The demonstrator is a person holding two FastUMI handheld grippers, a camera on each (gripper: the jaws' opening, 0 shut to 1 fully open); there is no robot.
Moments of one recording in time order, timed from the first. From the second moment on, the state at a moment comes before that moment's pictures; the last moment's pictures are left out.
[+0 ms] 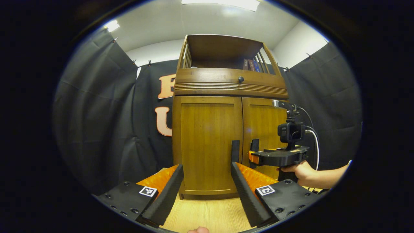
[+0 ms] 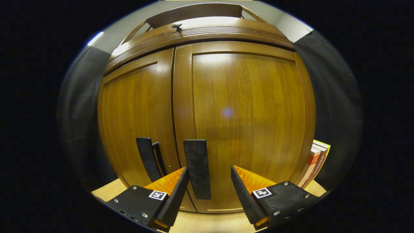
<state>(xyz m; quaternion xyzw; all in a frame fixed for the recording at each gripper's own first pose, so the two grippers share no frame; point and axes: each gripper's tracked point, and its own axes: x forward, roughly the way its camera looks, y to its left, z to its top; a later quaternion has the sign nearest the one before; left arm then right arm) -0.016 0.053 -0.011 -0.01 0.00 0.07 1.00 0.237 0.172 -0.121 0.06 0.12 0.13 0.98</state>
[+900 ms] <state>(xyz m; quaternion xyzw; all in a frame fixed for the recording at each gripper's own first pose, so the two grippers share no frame) -0.025 0.052 -0.013 -0.02 0.00 0.06 1.00 0.203 0.182 -0.119 0.04 0.11 0.18 0.98</state>
